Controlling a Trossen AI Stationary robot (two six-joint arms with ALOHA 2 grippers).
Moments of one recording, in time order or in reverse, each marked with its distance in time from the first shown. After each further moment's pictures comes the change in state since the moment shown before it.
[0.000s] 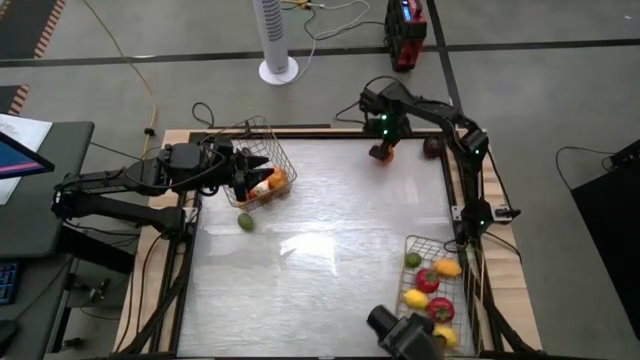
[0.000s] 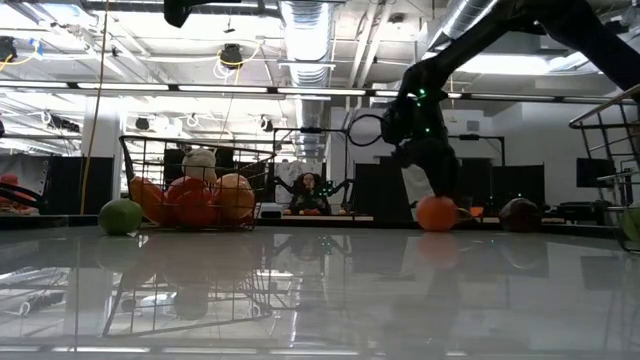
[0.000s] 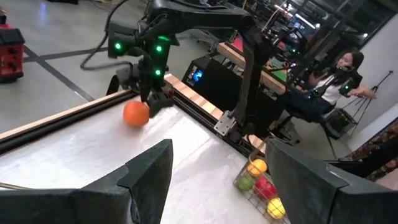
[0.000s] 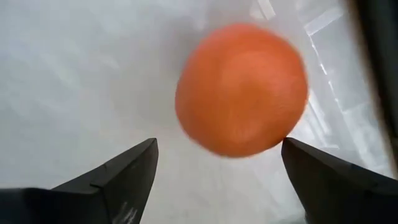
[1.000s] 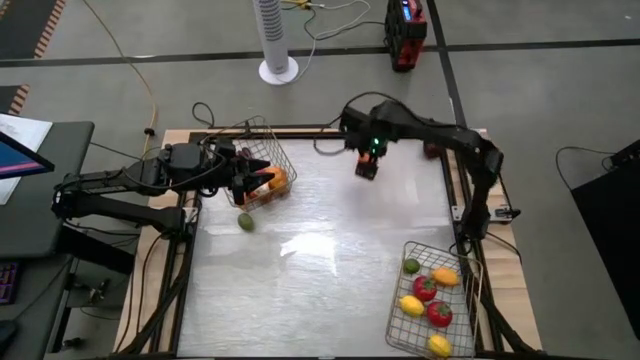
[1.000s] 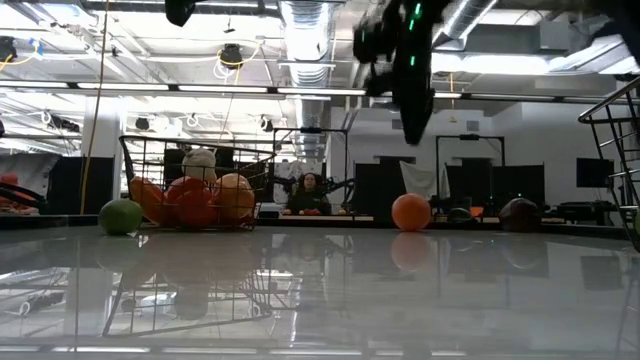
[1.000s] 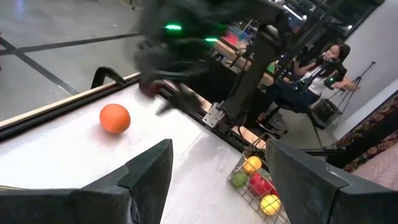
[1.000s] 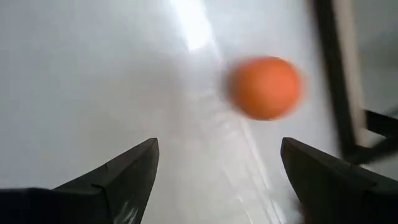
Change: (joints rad) left arm 0.000 0.000 0.000 -0.001 0.064 -0.001; right arm 0.364 -0.221 0.055 0.008 0.162 0.156
